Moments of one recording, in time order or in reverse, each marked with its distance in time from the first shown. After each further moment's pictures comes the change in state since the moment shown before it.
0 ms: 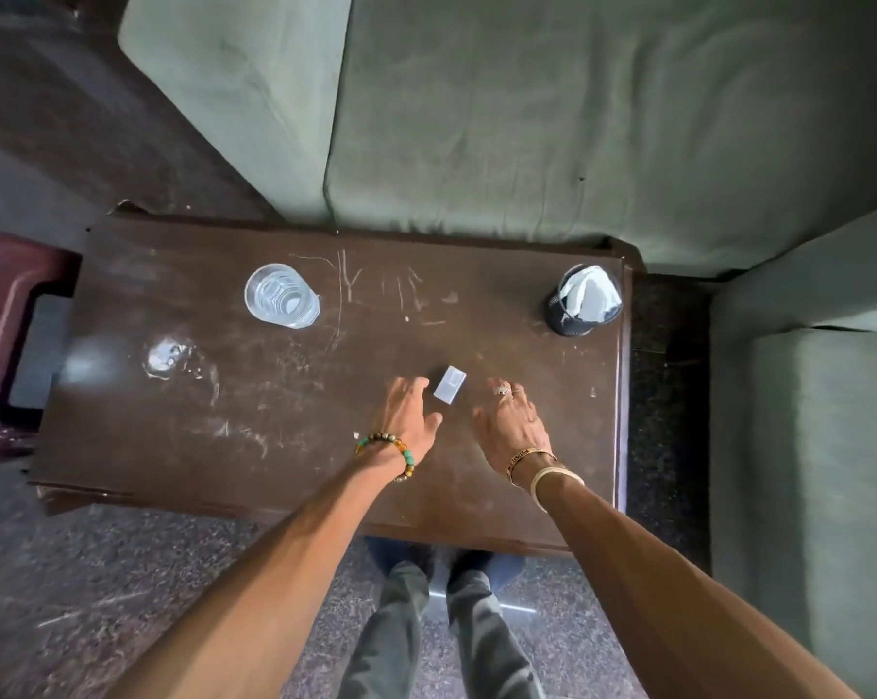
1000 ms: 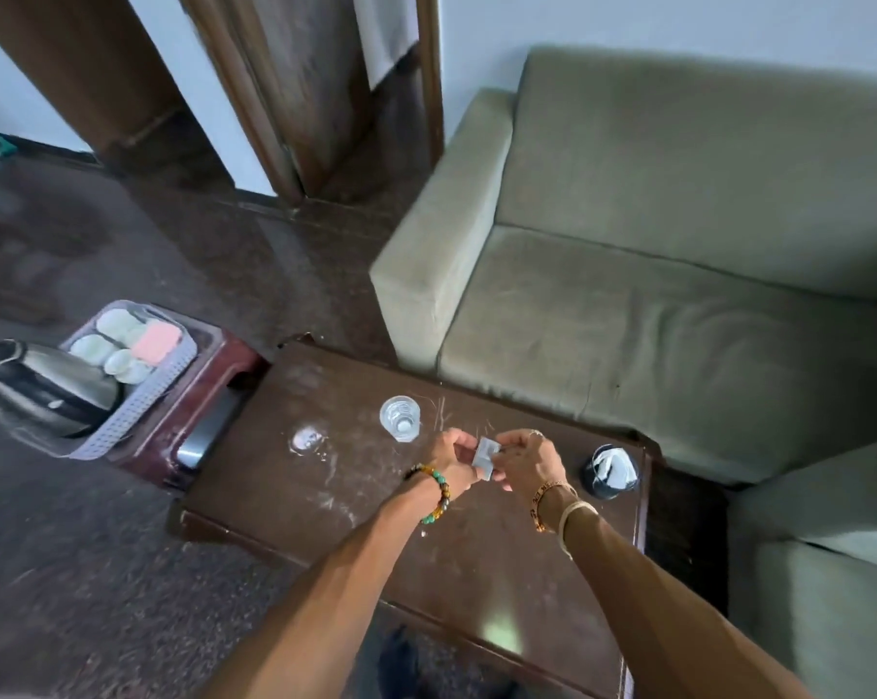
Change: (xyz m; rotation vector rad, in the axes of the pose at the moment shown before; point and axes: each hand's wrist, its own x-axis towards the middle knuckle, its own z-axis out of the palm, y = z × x) left_hand -0.096 0.074 -0.193 -0.917 0.110 -0.248; right_hand -0.108 -0.159 -0.135 0.522 0.024 -0.083
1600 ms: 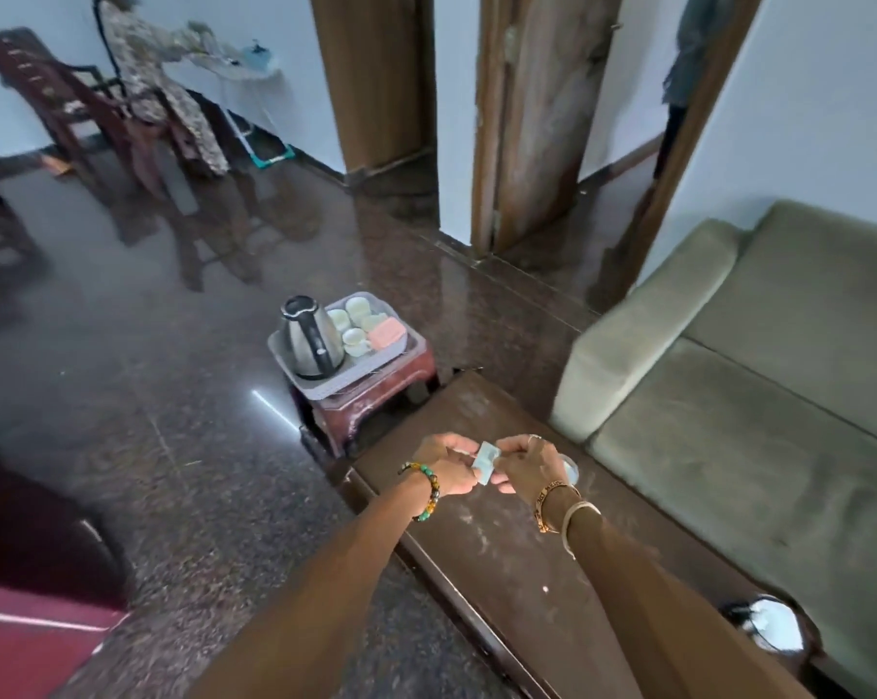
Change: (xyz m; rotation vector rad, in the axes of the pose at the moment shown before) left_hand -0.156 -0.027 -0.250 -0.290 0.266 0.019; right_hand -0.135 -0.135 0.190 -0.191 -0.307 -0.254
